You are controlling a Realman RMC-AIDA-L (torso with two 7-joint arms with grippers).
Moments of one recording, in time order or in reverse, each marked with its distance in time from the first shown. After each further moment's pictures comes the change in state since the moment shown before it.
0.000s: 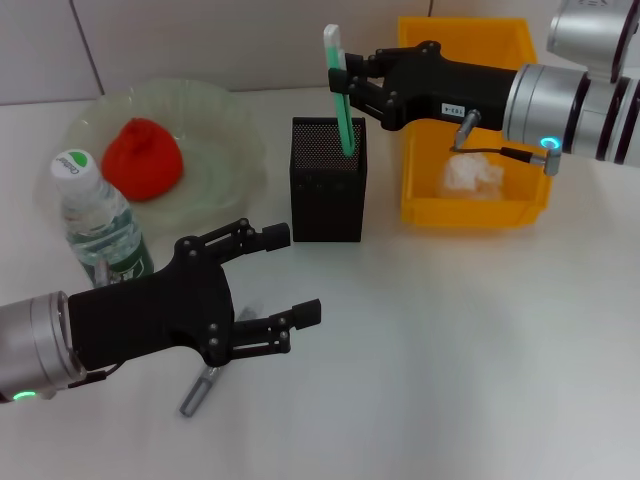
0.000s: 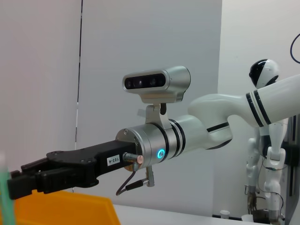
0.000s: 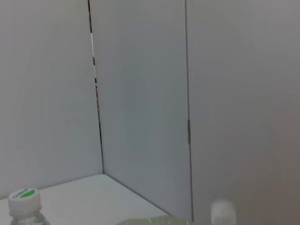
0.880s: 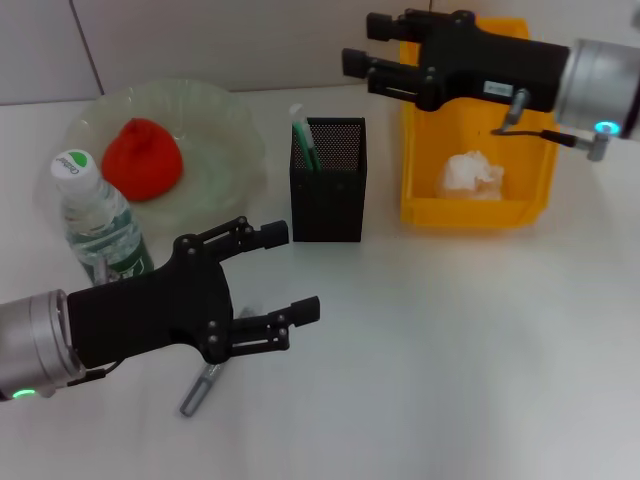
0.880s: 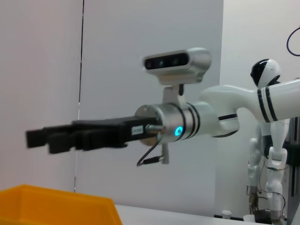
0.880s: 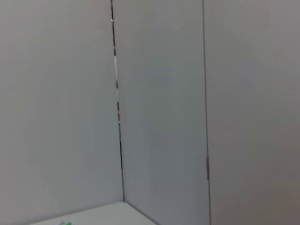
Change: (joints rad) left arm -0.001 0.000 -0.004 0.000 0.000 -0.003 0.000; right arm -0.110 0.013 -0.001 -0.247 -0.001 -0.158 0.131
